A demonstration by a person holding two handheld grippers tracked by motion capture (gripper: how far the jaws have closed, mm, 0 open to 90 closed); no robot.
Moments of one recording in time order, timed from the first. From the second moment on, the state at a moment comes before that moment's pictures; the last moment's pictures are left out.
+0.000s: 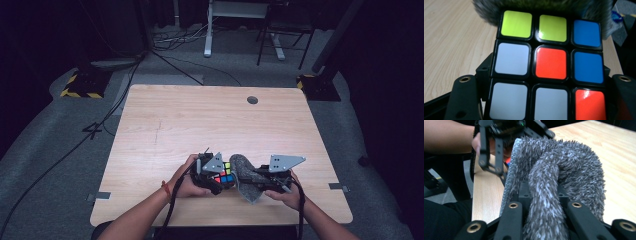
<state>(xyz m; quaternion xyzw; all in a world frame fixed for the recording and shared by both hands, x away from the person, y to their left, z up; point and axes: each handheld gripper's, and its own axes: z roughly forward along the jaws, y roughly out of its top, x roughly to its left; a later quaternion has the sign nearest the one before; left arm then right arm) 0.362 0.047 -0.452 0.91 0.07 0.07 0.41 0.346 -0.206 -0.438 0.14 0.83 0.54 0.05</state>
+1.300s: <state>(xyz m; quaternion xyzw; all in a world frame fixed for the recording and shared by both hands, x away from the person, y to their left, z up) 0.357 0.054 -0.436 0.88 0.05 0.08 0.46 0.359 -0.203 -0.455 0.17 0.86 0.48 0.02</state>
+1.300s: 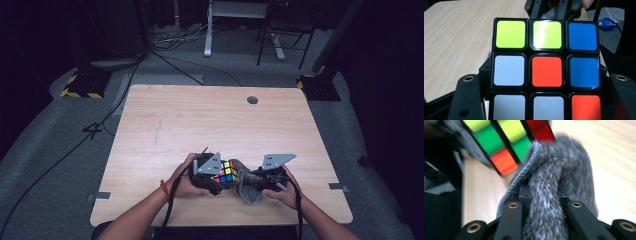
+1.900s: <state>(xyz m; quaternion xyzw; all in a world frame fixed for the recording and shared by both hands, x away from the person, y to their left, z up) 0.358 0.045 -0.449 0.91 0.04 0.09 0.41 0.347 -0.207 -0.436 0.13 0.83 0.53 0.04</state>
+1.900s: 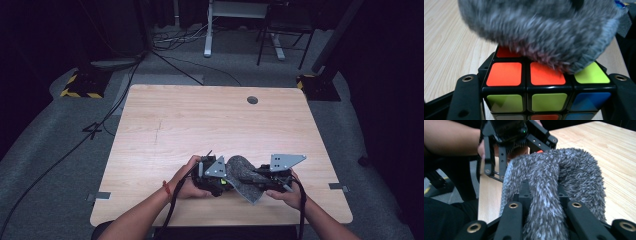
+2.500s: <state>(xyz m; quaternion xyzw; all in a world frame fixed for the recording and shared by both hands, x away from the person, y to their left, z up) 0.359 0.051 -0.443 0.89 0.05 0.08 0.45 0.354 -0.208 -0.443 0.15 0.84 0.53 0.03</state>
